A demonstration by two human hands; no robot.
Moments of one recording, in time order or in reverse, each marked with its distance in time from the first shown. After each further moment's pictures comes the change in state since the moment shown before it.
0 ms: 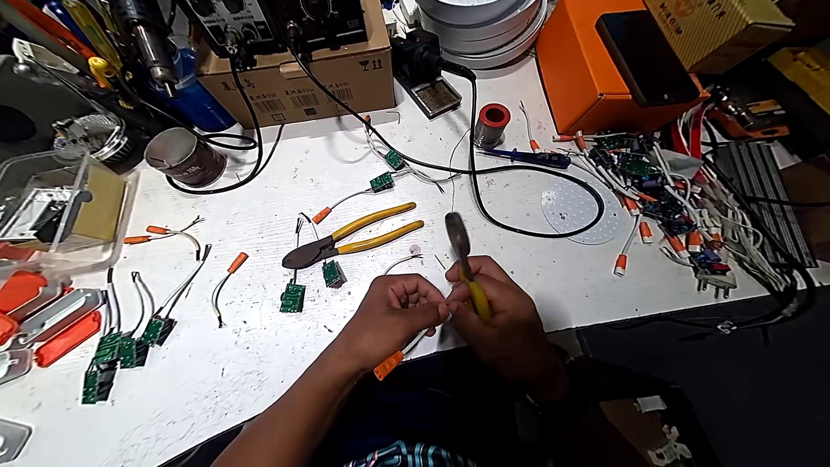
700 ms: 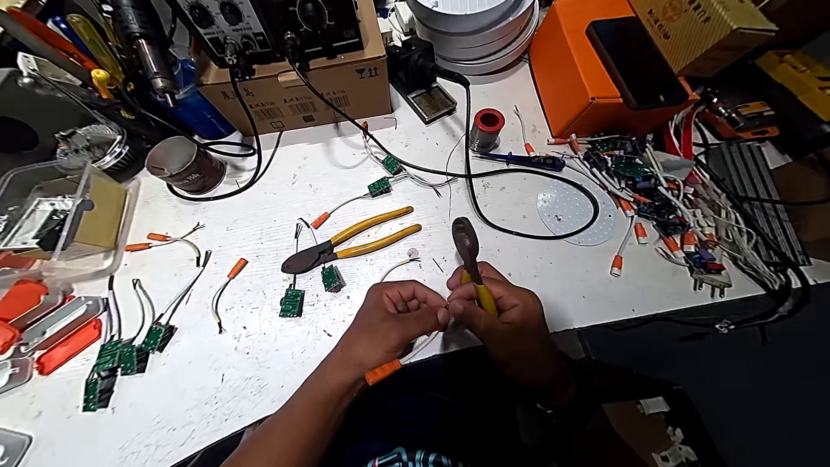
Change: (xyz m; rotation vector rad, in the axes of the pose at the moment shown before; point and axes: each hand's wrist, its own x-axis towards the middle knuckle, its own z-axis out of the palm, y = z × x) left_hand -0.004 -0.003 0.003 -0.158 0.009 0.034; right_hand 0.000 0.000 -0.006 0.339 0.000 0.080
